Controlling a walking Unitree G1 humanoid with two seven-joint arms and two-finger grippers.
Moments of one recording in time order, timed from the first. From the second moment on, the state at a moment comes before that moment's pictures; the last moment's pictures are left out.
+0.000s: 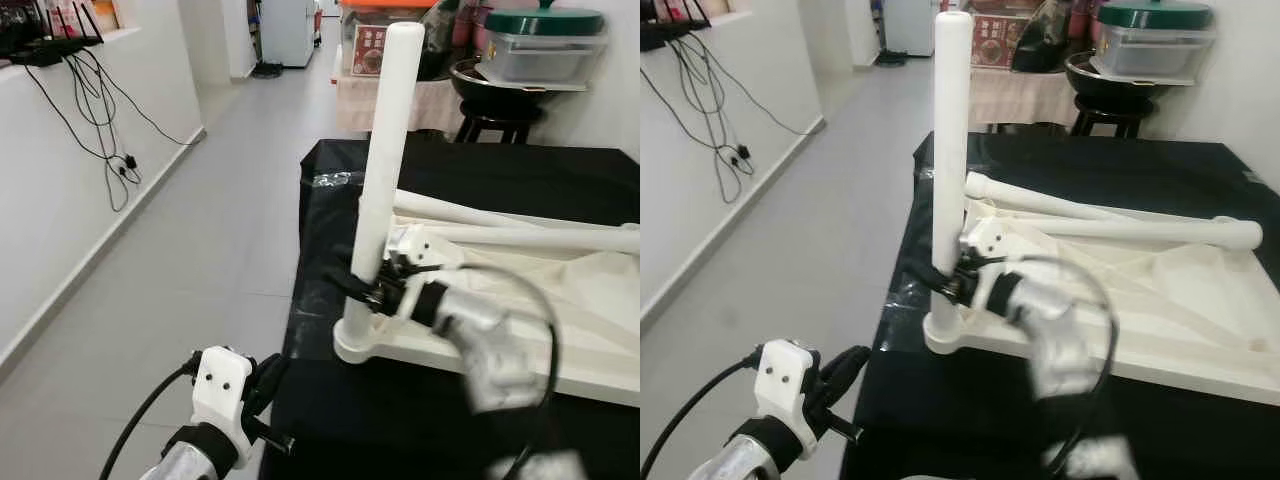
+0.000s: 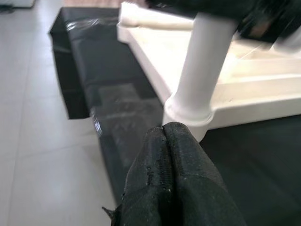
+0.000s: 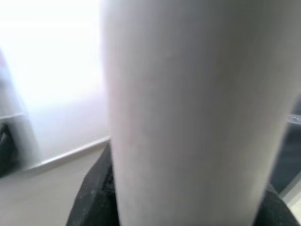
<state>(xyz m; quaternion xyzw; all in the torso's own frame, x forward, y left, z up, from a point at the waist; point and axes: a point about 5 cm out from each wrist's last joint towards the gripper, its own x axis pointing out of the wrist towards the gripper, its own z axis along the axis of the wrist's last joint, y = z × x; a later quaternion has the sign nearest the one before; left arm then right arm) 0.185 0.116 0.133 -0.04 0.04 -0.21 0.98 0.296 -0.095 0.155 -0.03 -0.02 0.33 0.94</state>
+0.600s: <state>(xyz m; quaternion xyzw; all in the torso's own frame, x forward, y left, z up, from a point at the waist) 0.191 0.116 0.131 -0.04 0.04 -0.22 0.97 0.312 -0.103 0.143 -0.02 0.06 0.39 0.92</state>
